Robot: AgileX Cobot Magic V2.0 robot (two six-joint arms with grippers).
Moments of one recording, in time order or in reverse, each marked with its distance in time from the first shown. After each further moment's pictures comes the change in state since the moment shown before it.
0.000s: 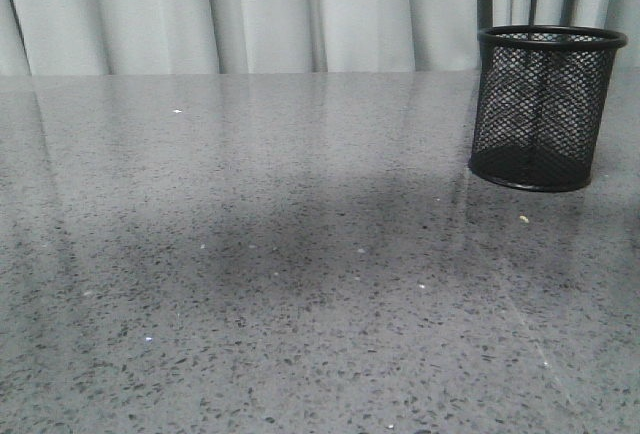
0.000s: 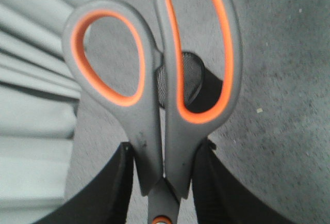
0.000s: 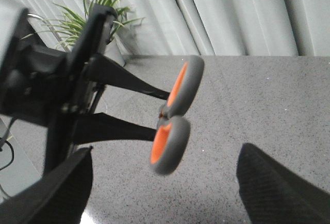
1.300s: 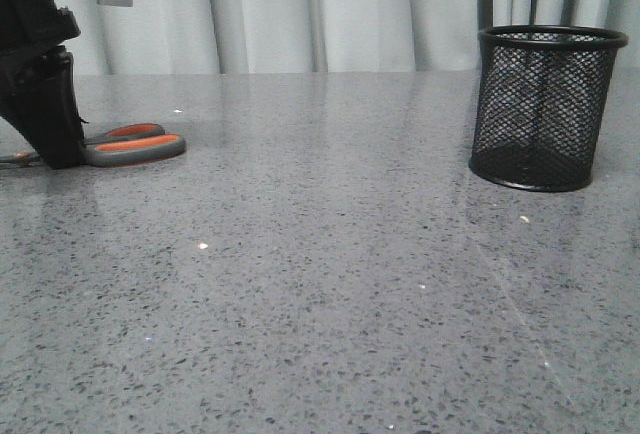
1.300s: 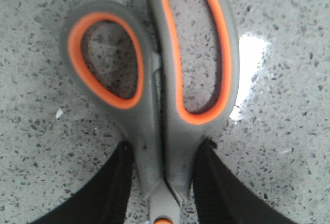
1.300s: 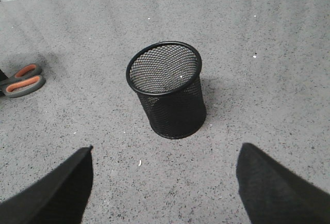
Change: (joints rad) left arm 0.640 0.535 -0.003 0.044 0.339 0.038; right arm 0.000 -0.271 0.230 -0.921 -0.022 0.661
